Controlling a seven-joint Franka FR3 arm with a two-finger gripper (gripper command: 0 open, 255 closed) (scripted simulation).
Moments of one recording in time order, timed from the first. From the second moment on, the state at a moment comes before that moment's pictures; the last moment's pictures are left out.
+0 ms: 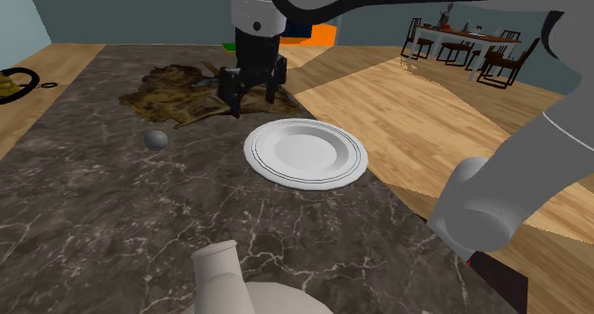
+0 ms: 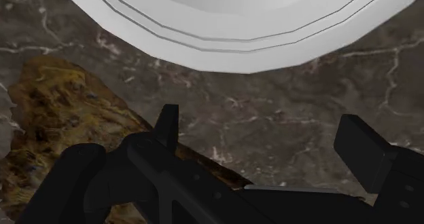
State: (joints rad) arm 0.12 -0.30 0.40 -1.96 -0.02 1.80 0.50
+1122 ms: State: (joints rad) arm 0.27 0.24 0.61 -1.45 -0.35 1.75 0.81
